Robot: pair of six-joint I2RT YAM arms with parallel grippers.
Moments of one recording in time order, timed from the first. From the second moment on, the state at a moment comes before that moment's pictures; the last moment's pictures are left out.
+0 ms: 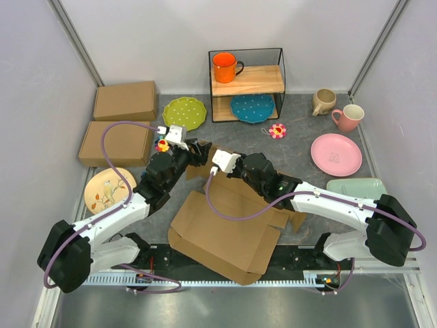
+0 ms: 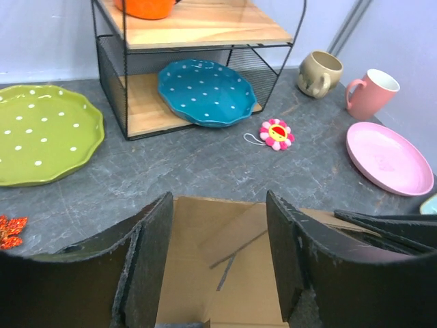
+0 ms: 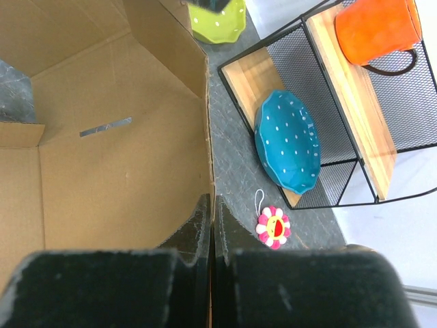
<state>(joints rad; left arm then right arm) -0.64 1.09 0.57 0.55 -0.16 -0.23 0.95 1.32 0.84 0.14 0.36 -0.67</state>
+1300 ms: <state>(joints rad) -0.57 0.92 0.50 0.37 -0.12 -0.60 1.00 1.36 0.85 0.14 0.45 -0.75</state>
